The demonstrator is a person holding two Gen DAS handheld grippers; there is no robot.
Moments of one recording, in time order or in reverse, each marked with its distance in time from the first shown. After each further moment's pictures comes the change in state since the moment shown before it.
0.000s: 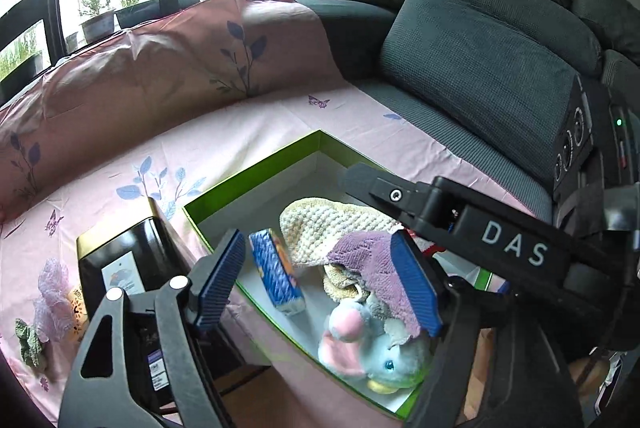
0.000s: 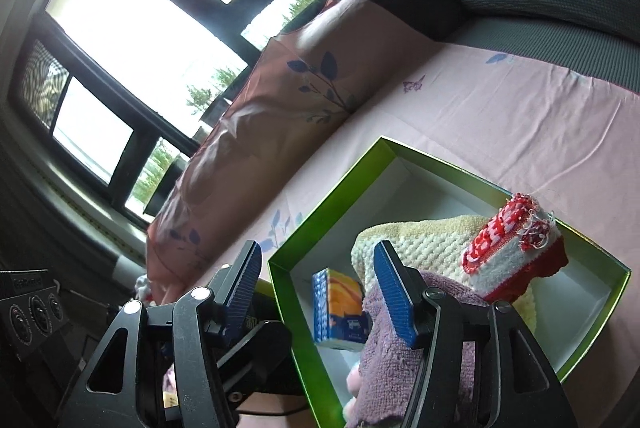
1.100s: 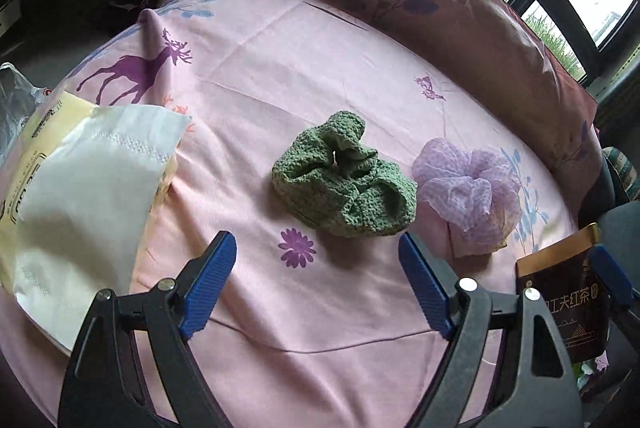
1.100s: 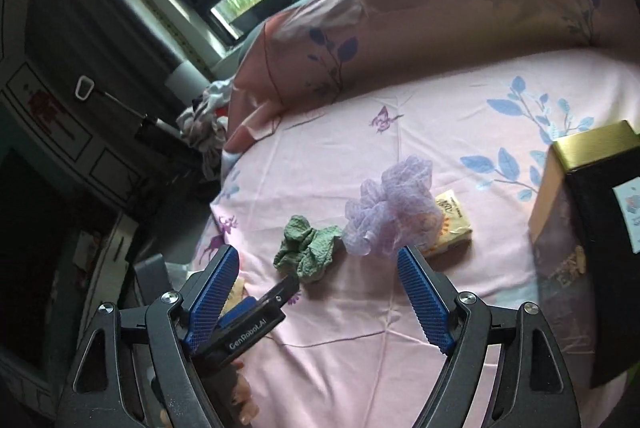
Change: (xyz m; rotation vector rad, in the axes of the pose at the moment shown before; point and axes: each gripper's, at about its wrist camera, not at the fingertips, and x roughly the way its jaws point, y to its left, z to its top) left arm -0.111 0.343 -0.200 -0.906 0.060 0.432; right arm 0.144 0.271 -0.179 -0.467 0.529 0.154
